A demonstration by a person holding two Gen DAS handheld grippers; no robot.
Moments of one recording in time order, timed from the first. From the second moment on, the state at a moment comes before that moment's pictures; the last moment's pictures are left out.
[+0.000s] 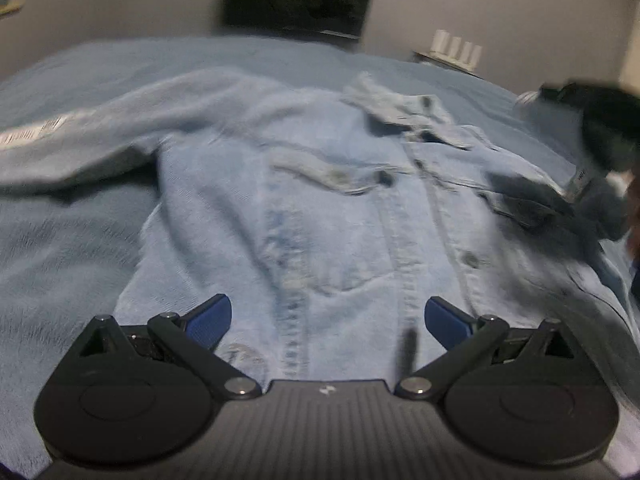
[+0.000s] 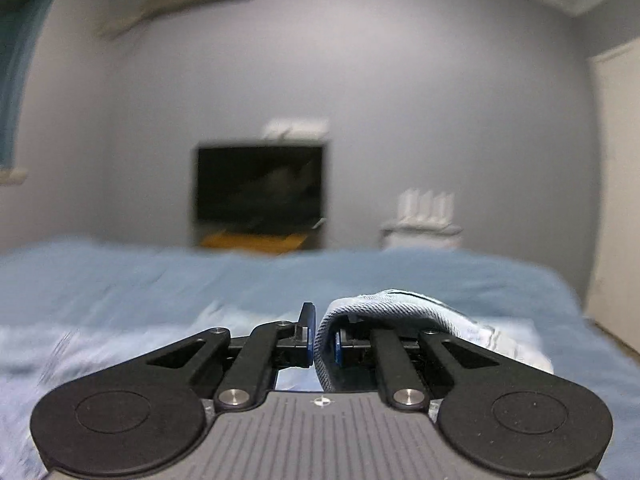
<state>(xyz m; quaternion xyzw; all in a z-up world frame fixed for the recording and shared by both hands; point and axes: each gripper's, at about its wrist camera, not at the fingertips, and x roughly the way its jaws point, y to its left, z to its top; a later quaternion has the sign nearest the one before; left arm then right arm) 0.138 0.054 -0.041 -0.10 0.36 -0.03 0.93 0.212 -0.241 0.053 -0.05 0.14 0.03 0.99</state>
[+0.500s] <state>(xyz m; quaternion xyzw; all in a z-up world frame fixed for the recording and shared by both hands) 0.144 0.060 -0.054 -0.12 0.37 -0.03 0.92 0.196 -0.167 -0.010 0.02 0.27 0.05 0.96</state>
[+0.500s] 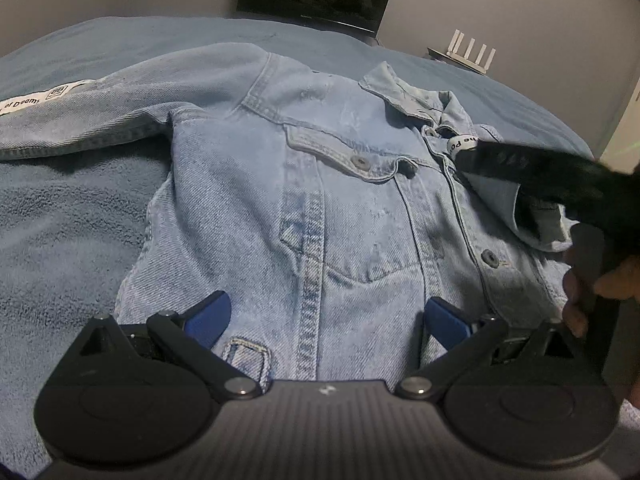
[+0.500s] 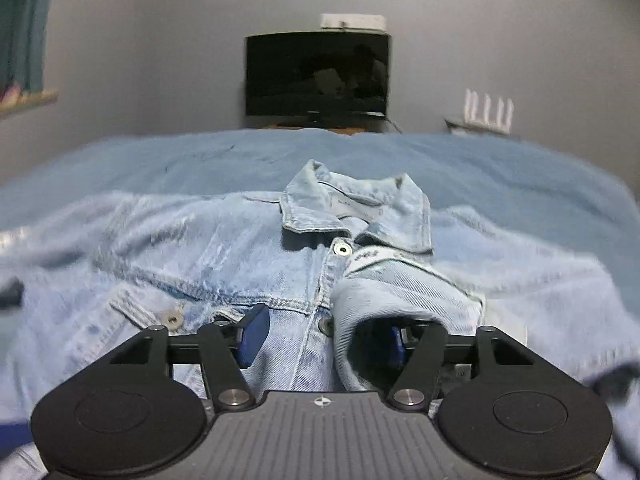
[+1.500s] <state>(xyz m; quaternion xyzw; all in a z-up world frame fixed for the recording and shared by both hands) 0.143 0.061 -0.057 -0.12 0.37 -0.03 0.92 0.209 -0.084 0.001 -0.19 0.27 0.15 0.93</state>
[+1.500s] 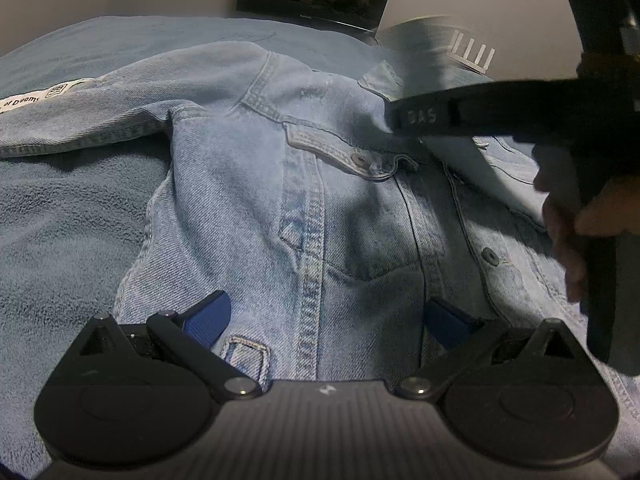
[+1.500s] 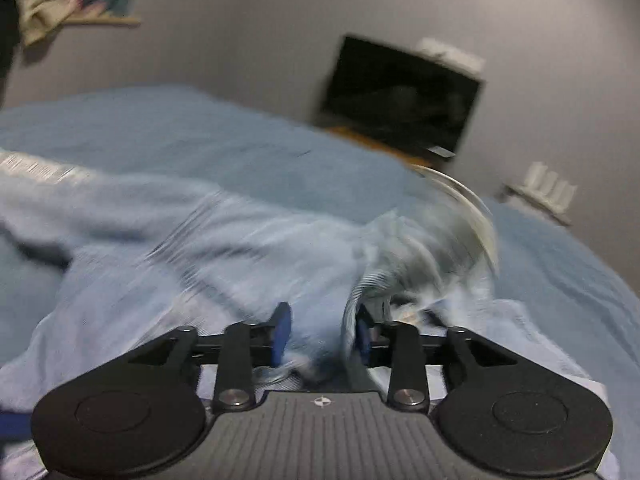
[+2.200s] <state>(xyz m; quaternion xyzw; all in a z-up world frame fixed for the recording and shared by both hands) 0.143 0.061 -0.059 -0.12 0.37 -0.03 0.92 0.215 -0.087 0.016 -0.02 0.31 0.26 0.91</state>
